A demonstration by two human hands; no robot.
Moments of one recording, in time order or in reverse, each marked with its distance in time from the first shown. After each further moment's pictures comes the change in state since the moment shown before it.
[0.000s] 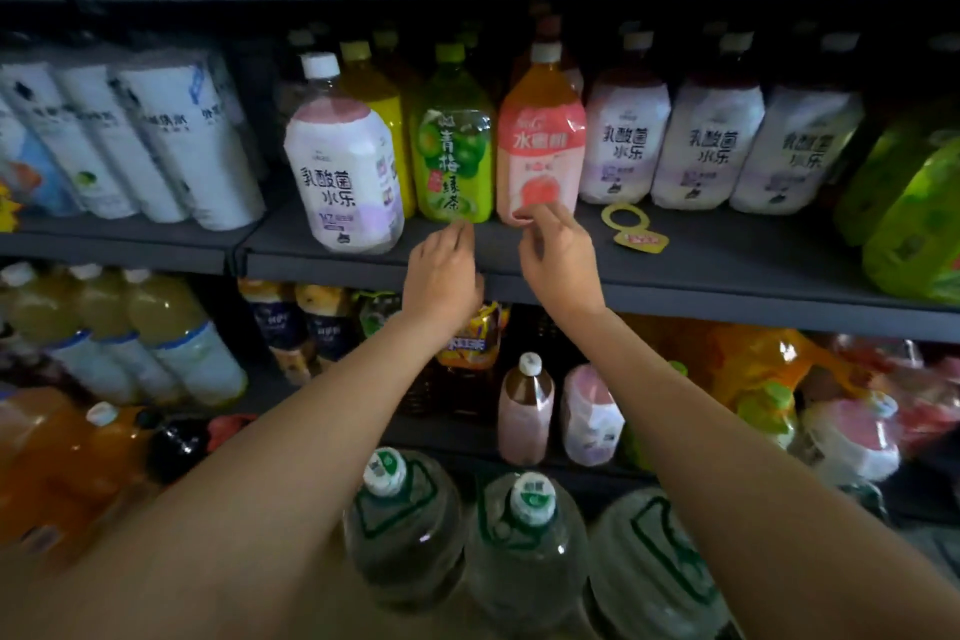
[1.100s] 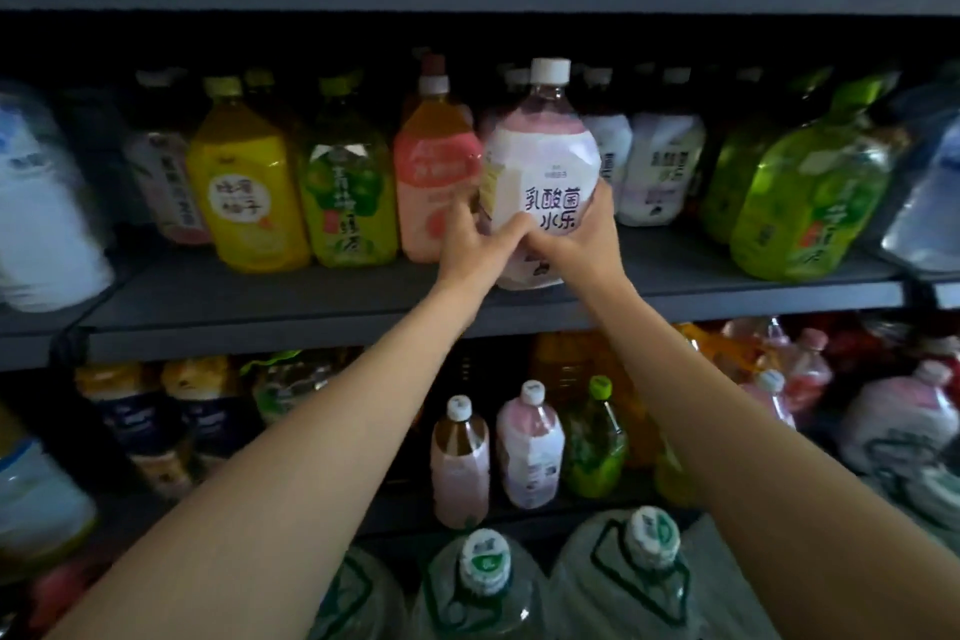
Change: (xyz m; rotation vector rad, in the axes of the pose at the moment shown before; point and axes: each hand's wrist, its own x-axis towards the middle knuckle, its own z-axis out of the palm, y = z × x) left_hand 0.045 0.093 -0.007 -1.366 -0.011 -0.091; right_hand 0.007 0.040 -0.068 0.427 0.309 0.299
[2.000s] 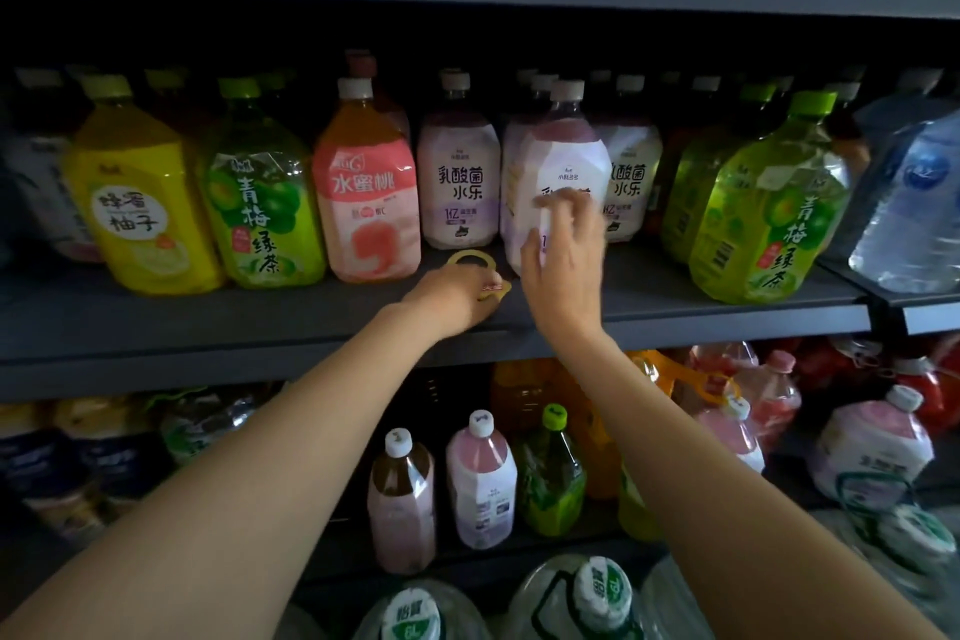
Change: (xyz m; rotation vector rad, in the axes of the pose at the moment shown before) left_hand 0.044 -0.037 0.043 1.152 -0.535 0.135; right_hand 0.030 0.055 -0.029 -0.661 0.210 -0.418
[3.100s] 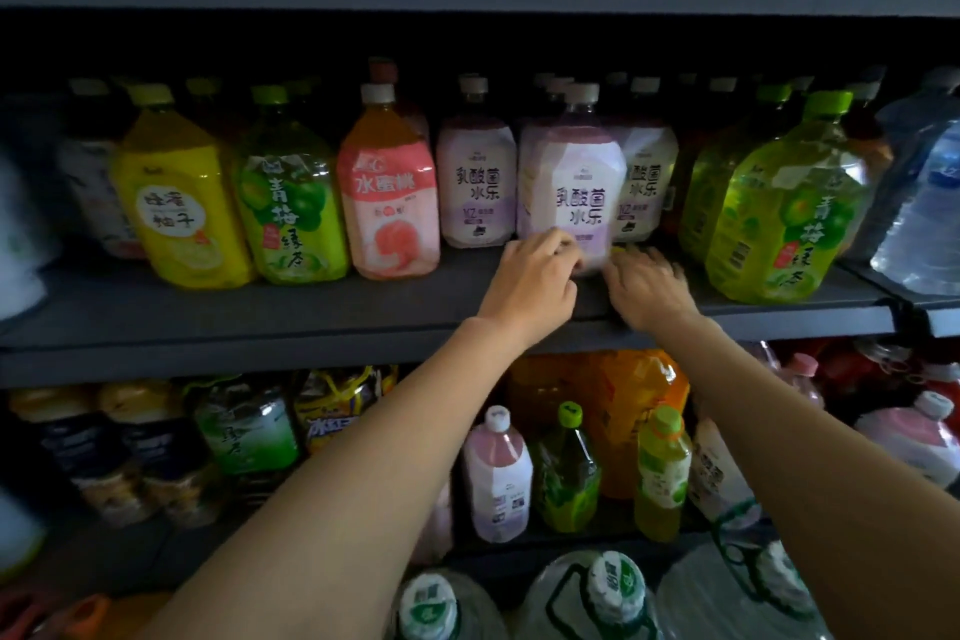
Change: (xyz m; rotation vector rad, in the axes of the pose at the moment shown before) left_hand -0.008 0.060 0.014 -0.041 0.507 0.328; right_hand 0.009 0.072 -0.040 -0.395 -0.691 0.252
